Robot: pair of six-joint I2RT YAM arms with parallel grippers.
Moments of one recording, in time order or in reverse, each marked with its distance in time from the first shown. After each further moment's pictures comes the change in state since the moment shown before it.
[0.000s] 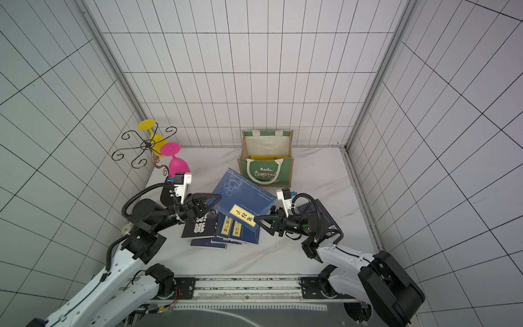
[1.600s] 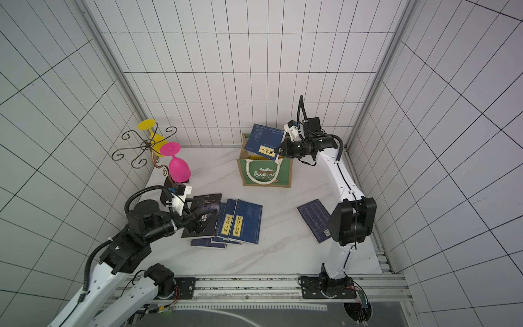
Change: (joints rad) left arm -0.009 -0.122 0.132 -0.740 -0.303 0.490; right arm -0.448 0.687 1.611 -2.074 0.082 -0.781
